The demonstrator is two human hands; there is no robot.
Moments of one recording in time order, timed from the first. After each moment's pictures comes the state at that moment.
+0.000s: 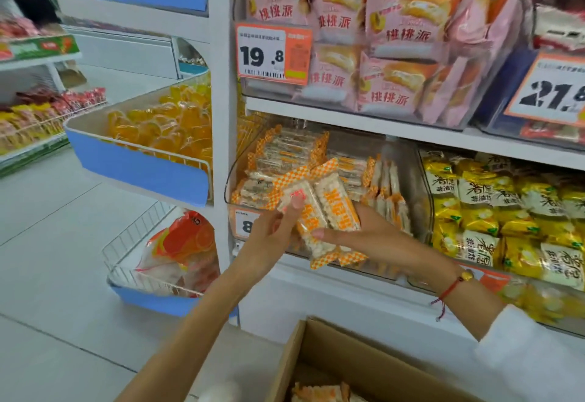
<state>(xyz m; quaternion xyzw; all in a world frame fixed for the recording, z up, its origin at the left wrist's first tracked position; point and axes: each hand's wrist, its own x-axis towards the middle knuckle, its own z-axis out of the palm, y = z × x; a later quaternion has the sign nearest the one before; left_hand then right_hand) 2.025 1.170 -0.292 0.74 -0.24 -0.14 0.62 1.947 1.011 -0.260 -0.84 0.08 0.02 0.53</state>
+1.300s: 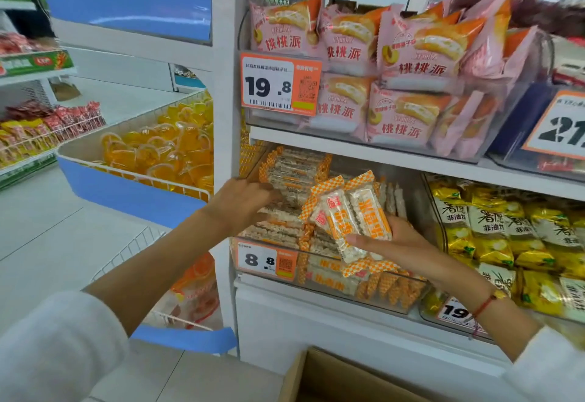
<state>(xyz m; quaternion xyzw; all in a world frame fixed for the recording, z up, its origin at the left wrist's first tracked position) 2.166 1.170 -0.254 0.83 -0.52 0.16 -0.10 1.961 0.974 -0.250 -0.84 0.14 -0.04 0.52</state>
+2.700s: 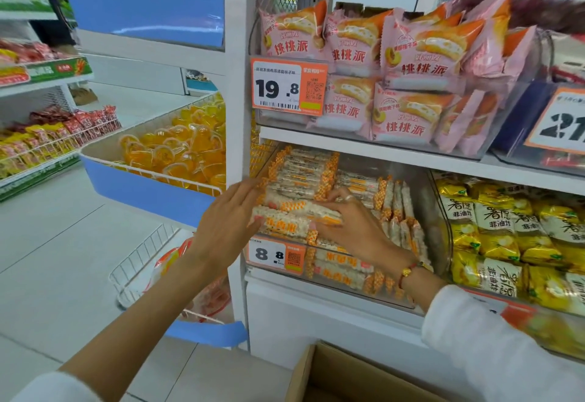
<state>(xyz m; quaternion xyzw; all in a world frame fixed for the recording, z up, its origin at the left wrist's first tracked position) 2.130 1.216 -0.289 0.86 -0.43 0.25 0.15 2.026 0.998 -0.280 -0.95 0.04 -0.18 0.25</state>
